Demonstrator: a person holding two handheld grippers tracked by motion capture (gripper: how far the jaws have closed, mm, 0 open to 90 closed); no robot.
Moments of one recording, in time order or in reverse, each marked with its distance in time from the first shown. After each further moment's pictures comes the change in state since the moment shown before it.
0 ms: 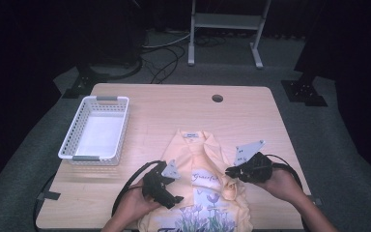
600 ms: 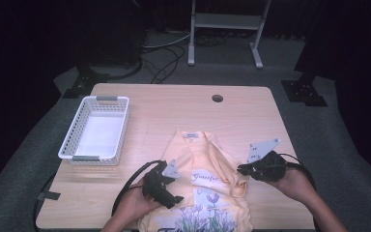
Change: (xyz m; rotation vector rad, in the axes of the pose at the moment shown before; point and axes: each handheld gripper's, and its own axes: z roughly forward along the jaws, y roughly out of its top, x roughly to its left) left arm 0.001 0.001 0.000 0.010 -0.003 0.004; right arm -0.009 -0.022 -0.022 0.008 -0.054 0.046
